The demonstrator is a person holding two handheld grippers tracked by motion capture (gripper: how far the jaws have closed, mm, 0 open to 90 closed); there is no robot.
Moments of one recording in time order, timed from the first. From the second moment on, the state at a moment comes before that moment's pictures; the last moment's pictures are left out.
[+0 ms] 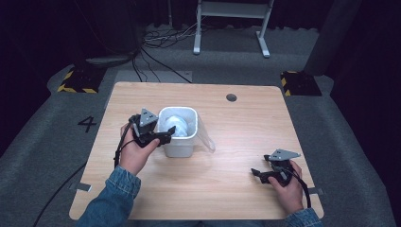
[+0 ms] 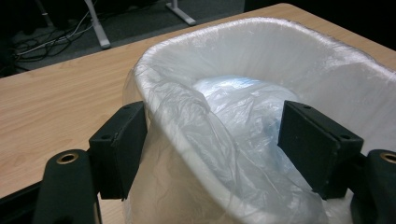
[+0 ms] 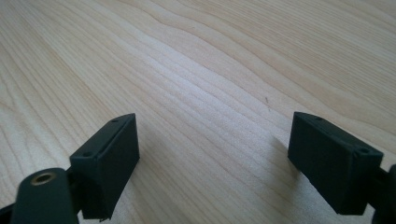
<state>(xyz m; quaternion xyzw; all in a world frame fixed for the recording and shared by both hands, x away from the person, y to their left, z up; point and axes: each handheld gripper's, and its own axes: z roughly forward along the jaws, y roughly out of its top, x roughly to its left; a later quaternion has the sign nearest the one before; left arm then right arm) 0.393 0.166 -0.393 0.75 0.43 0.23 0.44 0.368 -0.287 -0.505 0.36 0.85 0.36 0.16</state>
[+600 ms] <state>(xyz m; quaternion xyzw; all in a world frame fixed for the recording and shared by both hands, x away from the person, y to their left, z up) 0.363 0.115 -0.391 0.77 0.40 0.21 0.45 0.368 -0.287 -0.505 0.36 0.85 0.36 0.16</state>
